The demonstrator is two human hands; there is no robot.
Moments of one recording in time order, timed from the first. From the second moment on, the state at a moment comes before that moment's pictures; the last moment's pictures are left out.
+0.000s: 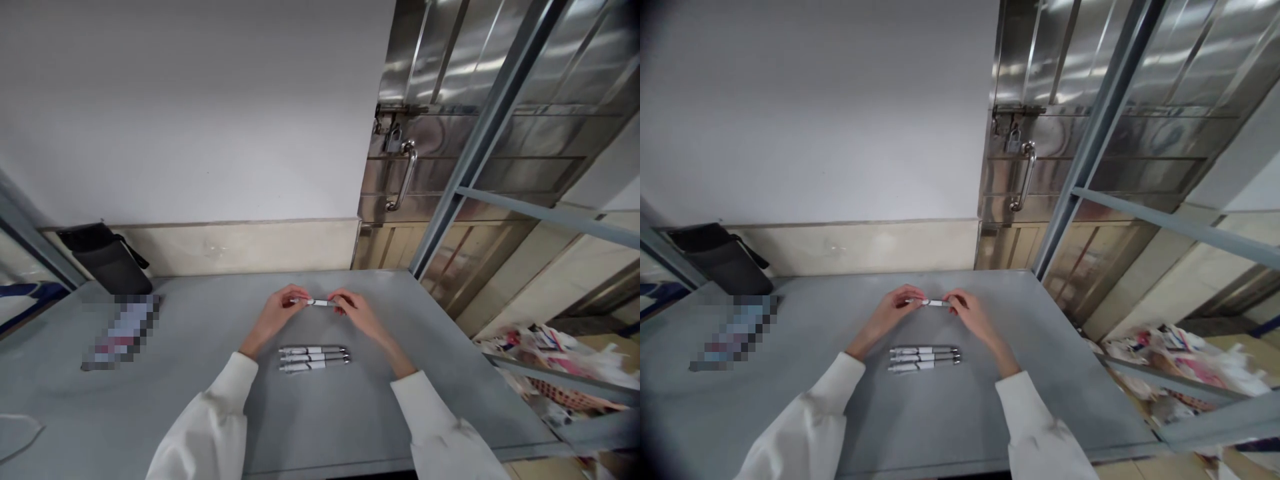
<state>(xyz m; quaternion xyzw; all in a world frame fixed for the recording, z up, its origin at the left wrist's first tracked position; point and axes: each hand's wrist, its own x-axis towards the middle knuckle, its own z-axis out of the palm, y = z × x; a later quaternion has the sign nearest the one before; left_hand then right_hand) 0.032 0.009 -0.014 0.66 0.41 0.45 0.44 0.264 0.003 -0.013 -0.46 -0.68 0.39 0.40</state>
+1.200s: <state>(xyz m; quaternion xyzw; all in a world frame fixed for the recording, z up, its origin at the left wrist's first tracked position) 0.006 -0.011 0.019 0.83 0.32 0.15 0.44 0.257 -0.022 -0.002 -0.35 -0.82 0.38 0.26</state>
